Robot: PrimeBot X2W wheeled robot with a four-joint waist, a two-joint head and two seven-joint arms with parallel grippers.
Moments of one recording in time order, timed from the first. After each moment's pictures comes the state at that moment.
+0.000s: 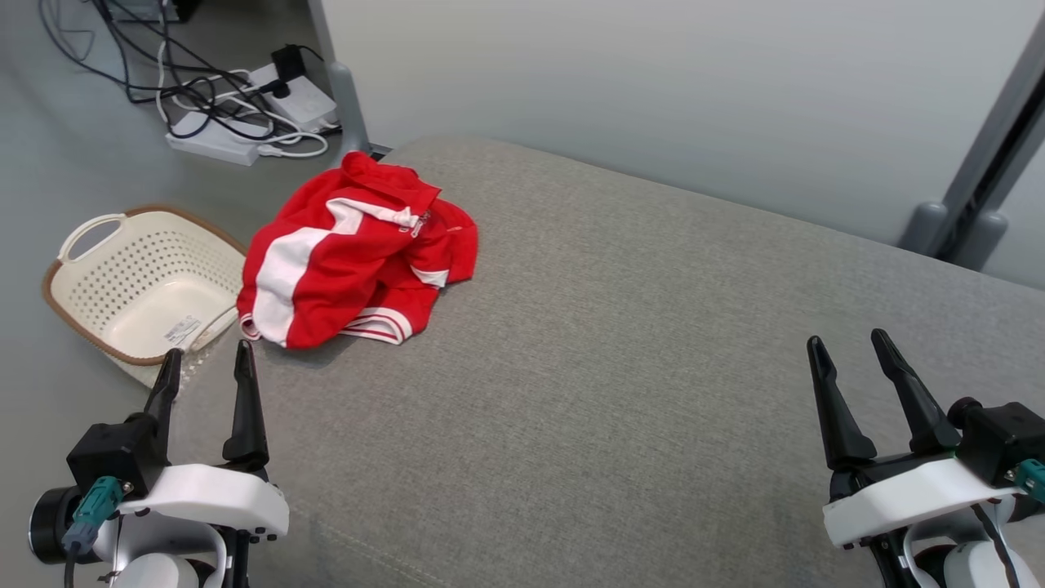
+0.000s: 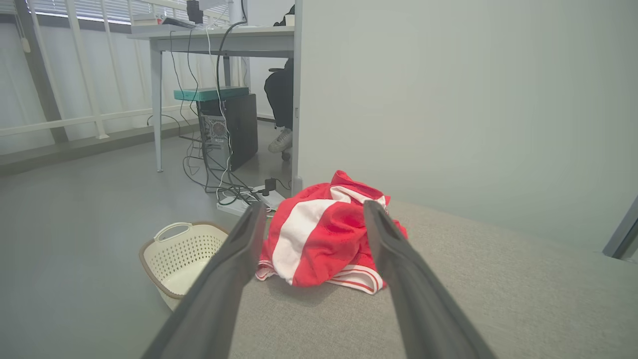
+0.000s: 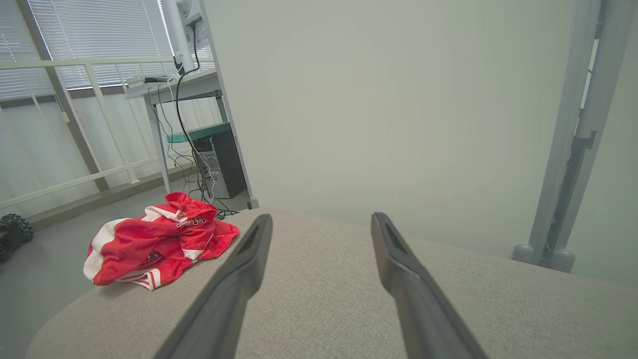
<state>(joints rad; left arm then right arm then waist) -0.08 0.26 -0.17 0.10 -0.42 0.22 -0.15 -0.08 -0.09 0.05 0.06 0.27 0.13 -0.11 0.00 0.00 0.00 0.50</state>
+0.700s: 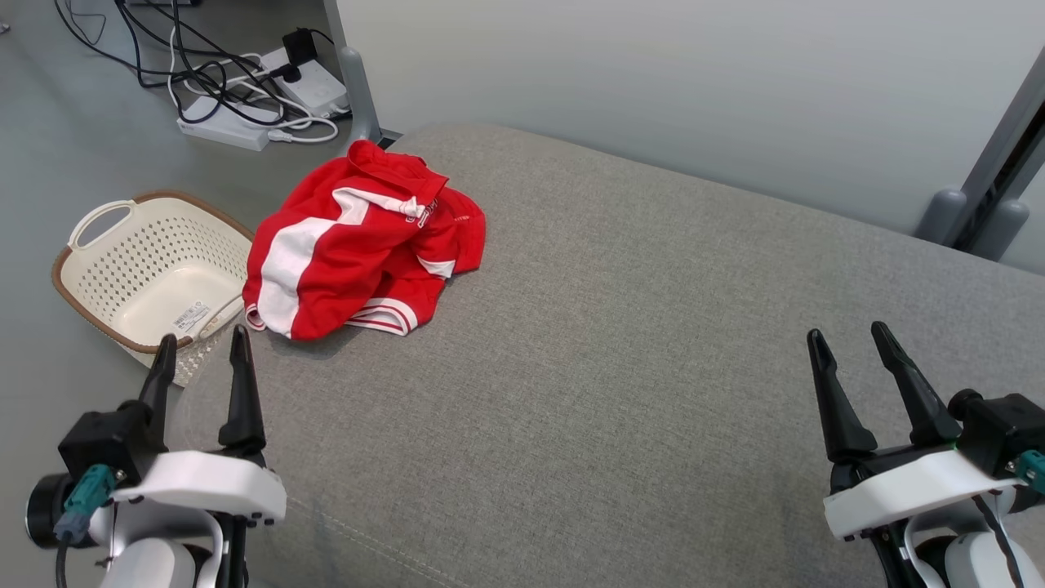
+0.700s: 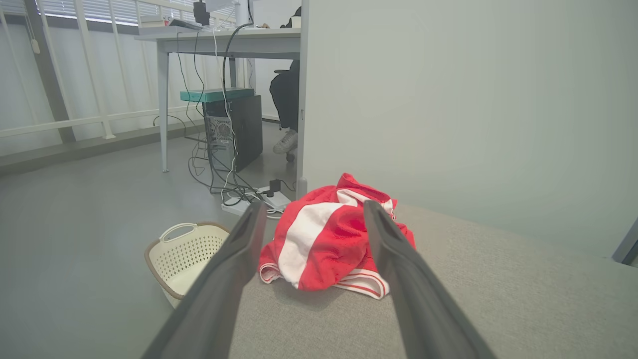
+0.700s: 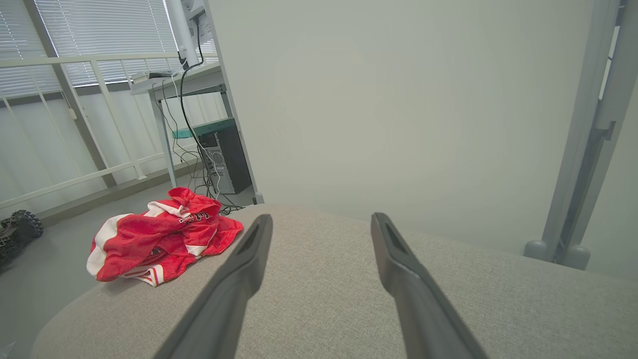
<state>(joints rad) -0.10 0.26 -0.17 0.10 -0.44 0.23 -0.16 -0.10 -0.10 0.06 0.08 0.28 0.13 -0.11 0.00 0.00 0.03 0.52</state>
